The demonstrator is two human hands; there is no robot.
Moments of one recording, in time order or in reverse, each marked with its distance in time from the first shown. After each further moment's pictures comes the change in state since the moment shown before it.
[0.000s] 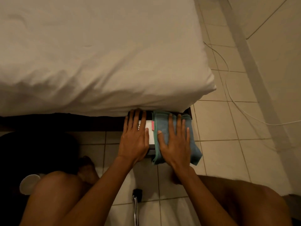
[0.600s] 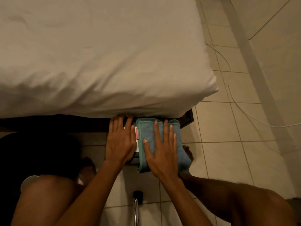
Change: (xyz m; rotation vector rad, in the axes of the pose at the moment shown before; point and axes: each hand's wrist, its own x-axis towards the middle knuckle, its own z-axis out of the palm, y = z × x) left_hand -0.002 -0.031 -0.021 0.060 0.117 -0.087; right_hand -0.026 -0.038 0.016 0.080 -0.057 -0.070
